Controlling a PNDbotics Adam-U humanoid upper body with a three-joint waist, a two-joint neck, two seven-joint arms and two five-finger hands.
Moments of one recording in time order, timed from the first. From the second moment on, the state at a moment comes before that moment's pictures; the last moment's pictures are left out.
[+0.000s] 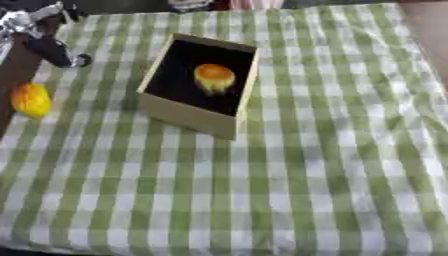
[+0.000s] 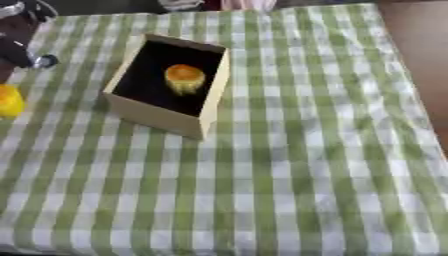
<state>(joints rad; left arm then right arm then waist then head) -0.77 0.76 -0.20 -1.22 -0.83 0.11 -0.54 -0.24 -0.41 -0.13 -1.98 -0.10 -0.32 -0.05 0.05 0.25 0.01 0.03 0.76</state>
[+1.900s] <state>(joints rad) -0.70 0.75 -0.13 -0.99 -0.85 0.19 -0.51 -0.23 -0.41 -0.13 -1.98 -0.10 -0.31 -0.06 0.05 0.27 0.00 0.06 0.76</state>
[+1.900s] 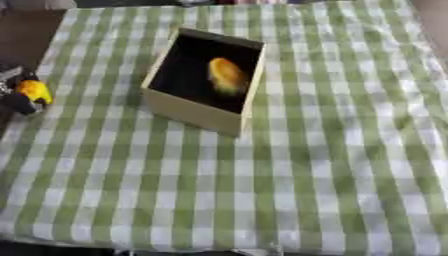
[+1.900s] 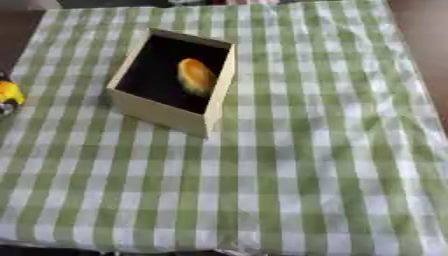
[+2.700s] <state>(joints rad) -0.85 0.74 -0.26 -1.56 -0.70 0.14 -0.60 -0.22 -0.41 -0.14 -1.98 -0.10 -0.31 -0.06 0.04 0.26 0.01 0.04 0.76</state>
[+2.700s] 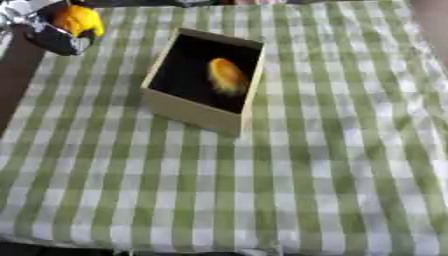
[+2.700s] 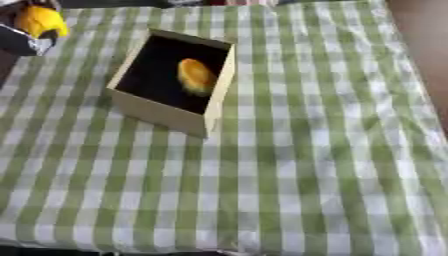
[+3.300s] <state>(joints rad) -1.01 0.50 -0.40 -1.62 -0.61 0.10 -0.71 -0.24 -0.41 -0.14 -1.98 -0.10 -0.31 -0.06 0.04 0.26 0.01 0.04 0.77</state>
